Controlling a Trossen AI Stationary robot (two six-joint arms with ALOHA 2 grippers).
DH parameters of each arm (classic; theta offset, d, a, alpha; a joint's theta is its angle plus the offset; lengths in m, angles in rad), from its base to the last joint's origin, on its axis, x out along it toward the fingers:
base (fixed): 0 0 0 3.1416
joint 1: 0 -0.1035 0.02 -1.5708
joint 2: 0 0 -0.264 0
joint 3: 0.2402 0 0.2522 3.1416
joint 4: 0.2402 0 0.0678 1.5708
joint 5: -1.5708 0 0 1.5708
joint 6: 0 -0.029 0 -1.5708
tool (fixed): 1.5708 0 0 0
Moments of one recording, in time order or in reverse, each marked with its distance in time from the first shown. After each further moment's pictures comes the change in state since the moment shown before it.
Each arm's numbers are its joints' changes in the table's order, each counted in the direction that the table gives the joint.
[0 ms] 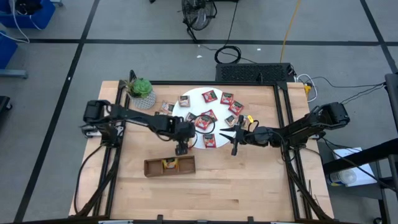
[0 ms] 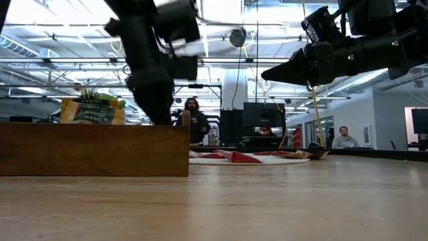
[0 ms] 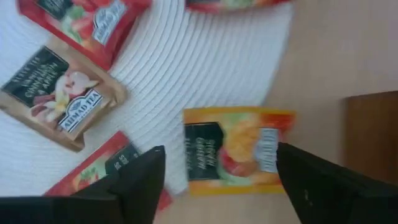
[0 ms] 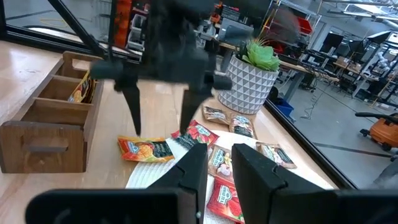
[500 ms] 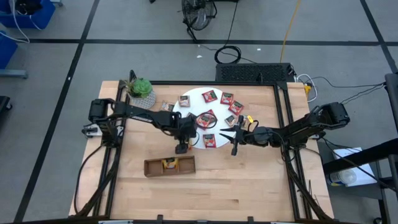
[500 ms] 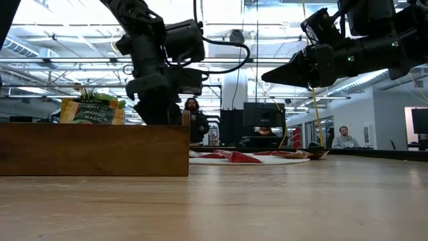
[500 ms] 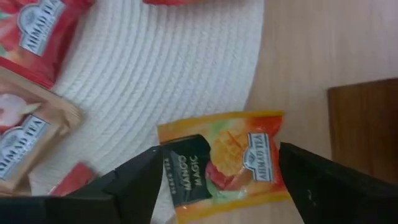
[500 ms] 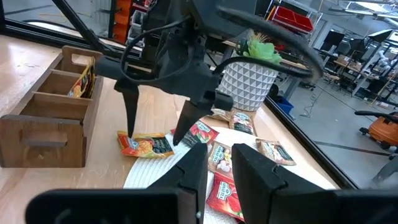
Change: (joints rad) left arm -0.080 -0.052 0.000 -0.054 -0.212 -0.138; right arm 0.002 0.000 0.000 0.016 -0.001 0.003
